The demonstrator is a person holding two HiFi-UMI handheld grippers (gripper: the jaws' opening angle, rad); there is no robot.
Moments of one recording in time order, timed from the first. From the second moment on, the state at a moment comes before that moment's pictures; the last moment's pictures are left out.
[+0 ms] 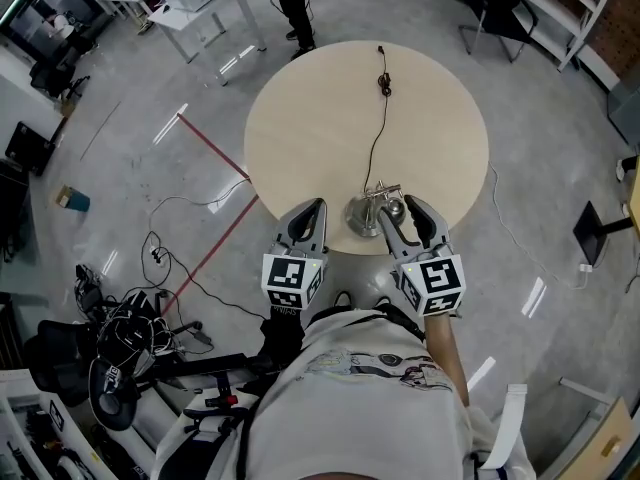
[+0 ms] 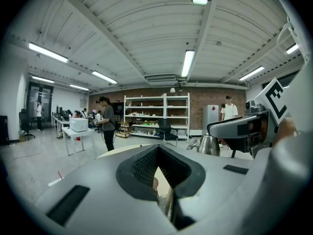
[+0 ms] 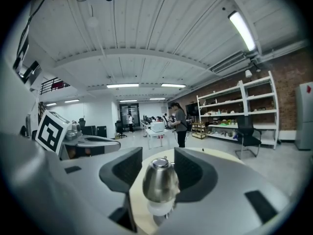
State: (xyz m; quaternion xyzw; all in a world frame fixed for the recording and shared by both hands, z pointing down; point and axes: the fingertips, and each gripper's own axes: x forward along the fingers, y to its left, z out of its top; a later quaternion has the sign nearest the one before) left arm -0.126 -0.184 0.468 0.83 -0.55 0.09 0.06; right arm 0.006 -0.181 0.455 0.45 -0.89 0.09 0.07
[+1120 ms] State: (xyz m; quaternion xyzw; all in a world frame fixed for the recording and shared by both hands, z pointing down) left arm -0.134 -0.187 0.472 0.82 -0.56 0.09 0.07; right arm 0.003 -0.186 0.490 0.45 -0.87 0.11 0.14
